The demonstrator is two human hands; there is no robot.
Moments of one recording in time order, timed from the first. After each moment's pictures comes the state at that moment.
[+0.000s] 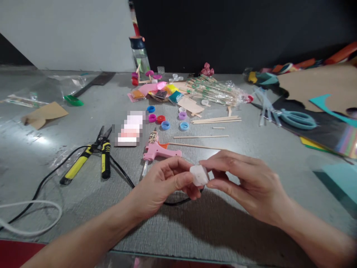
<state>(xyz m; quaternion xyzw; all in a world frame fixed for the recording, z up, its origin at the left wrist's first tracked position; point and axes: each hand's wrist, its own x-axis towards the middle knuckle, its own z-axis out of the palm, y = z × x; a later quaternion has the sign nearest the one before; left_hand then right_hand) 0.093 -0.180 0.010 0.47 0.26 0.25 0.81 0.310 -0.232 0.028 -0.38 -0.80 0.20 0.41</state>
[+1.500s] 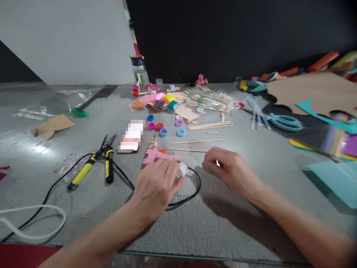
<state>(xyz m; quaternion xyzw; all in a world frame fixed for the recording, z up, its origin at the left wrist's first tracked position) 0.083 -0.182 -0.003 0.92 0.30 0.23 -0.09 0.330 -0.210 -0.008 -0.56 -0.76 0.15 0.30</state>
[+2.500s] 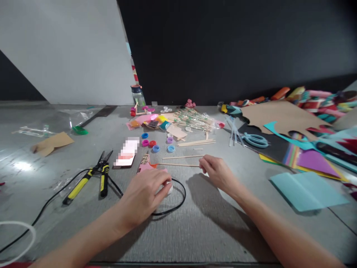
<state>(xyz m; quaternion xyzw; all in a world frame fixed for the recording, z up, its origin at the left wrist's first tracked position) 0.083 -0.176 0.039 0.93 0.28 0.21 0.09 0.353 -0.198 0.002 -0.69 -0.68 0.14 0.21</state>
